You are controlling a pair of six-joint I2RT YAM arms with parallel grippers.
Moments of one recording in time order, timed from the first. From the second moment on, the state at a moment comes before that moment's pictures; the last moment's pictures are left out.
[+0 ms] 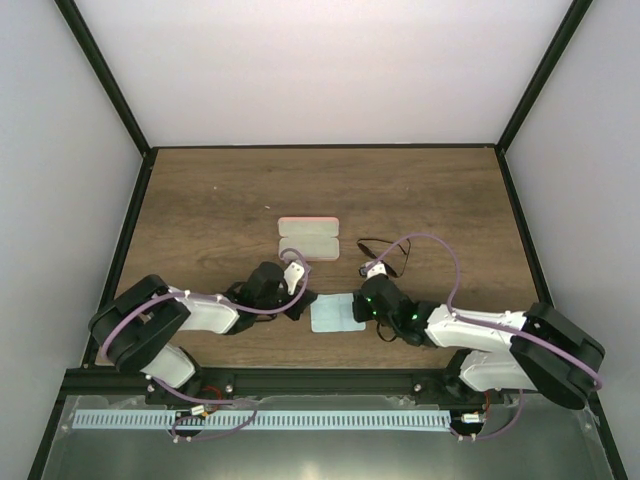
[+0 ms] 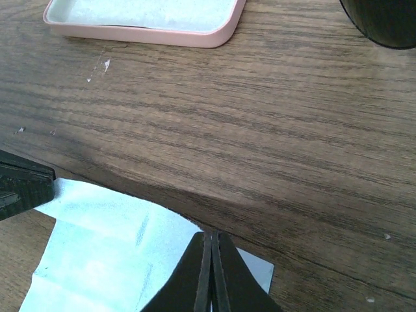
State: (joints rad) left arm -0.79 1.52 0.39 0.49 0.28 -0.37; right arm 0.93 1.22 0.37 0.10 0.22 0.60
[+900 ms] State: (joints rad) left arm -0.82 1.50 0.36 0.49 0.27 -0.38; right arm 0.97 1.16 0.33 0.06 0.24 0.63
